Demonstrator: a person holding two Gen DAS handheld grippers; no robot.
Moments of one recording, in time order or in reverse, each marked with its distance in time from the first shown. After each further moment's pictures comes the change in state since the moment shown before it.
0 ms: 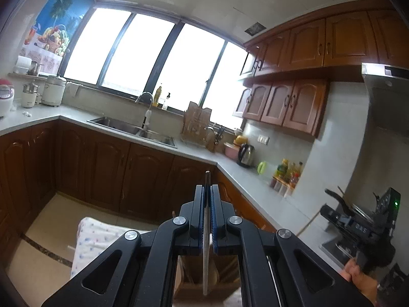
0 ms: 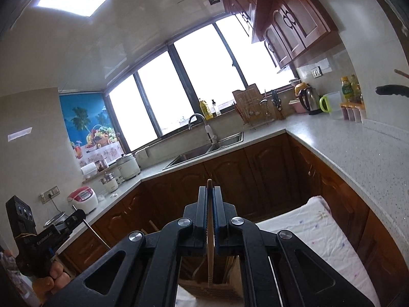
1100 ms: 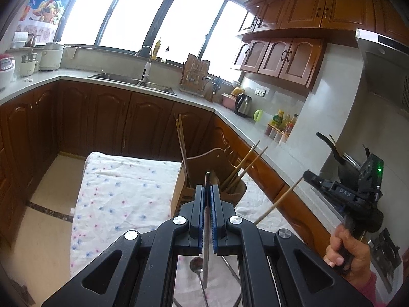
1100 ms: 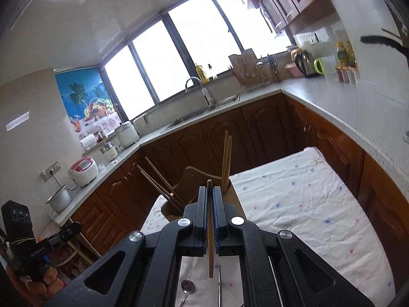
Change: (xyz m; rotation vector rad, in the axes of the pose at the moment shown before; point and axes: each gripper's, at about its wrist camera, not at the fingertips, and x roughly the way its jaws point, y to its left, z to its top) left arm -0.083 -0.005 -0.036 -0.006 0.263 -0.009; right arm -0.028 -0.005 -0.071 0.022 0.186 0.000
